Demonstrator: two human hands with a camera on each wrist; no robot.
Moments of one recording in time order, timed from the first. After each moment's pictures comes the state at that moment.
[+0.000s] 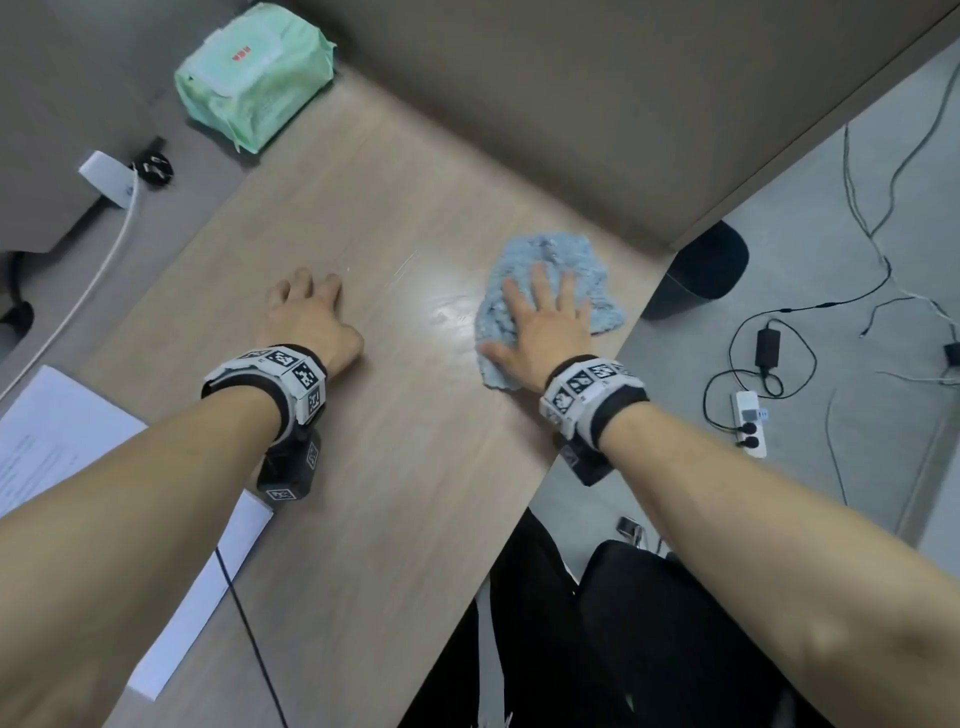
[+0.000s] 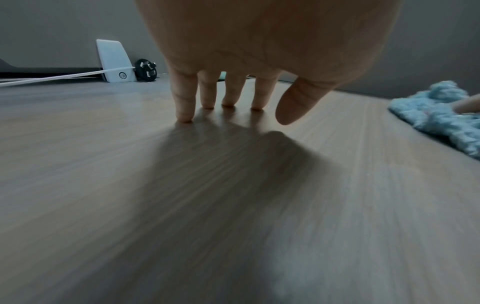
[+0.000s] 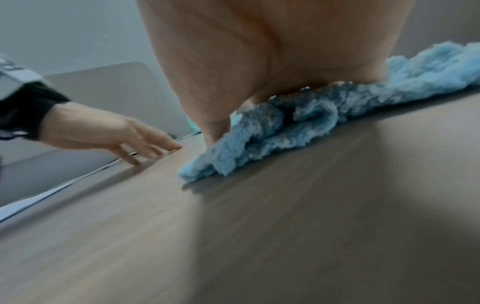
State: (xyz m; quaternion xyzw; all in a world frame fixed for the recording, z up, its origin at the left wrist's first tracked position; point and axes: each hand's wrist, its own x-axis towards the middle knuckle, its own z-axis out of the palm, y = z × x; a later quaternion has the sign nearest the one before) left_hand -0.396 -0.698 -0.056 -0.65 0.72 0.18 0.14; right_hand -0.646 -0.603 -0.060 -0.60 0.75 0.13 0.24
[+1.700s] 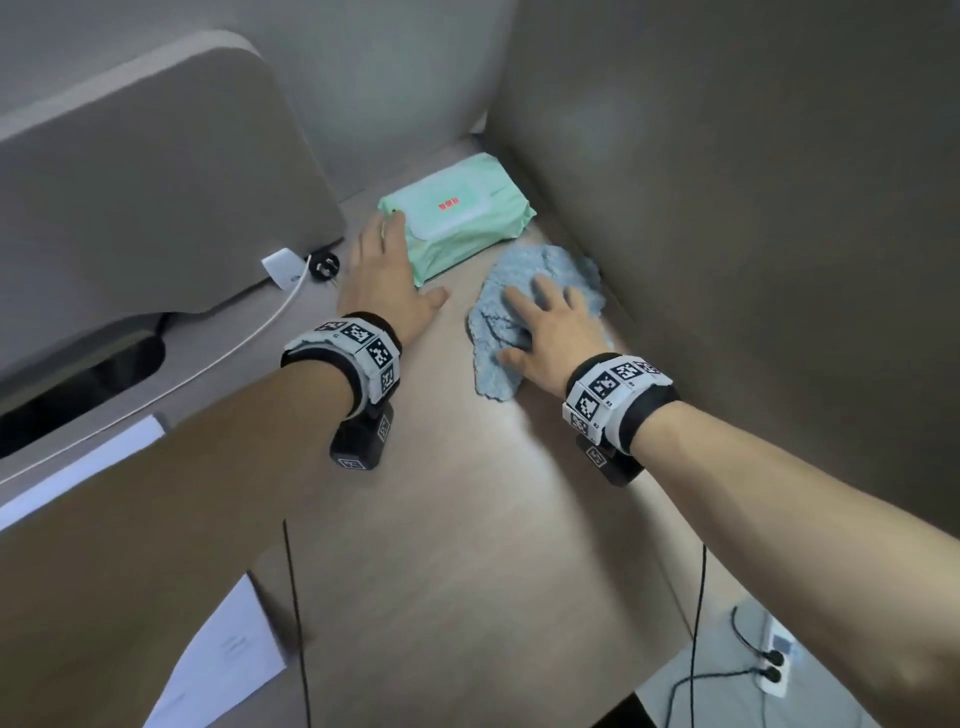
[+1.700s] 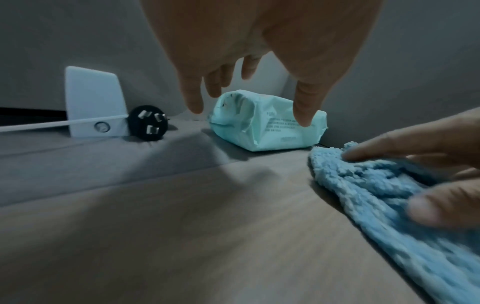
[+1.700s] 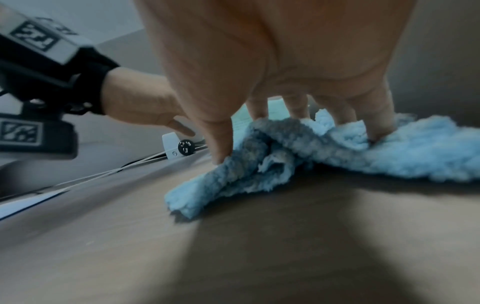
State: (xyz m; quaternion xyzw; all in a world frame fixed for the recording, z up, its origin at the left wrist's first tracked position) left_hand -0.373 -0.891 -0.040 -0.74 0.63 0.20 -0.13; right_hand -0.587 -0.868 -0.047 -0.76 0.60 0.11 0.22
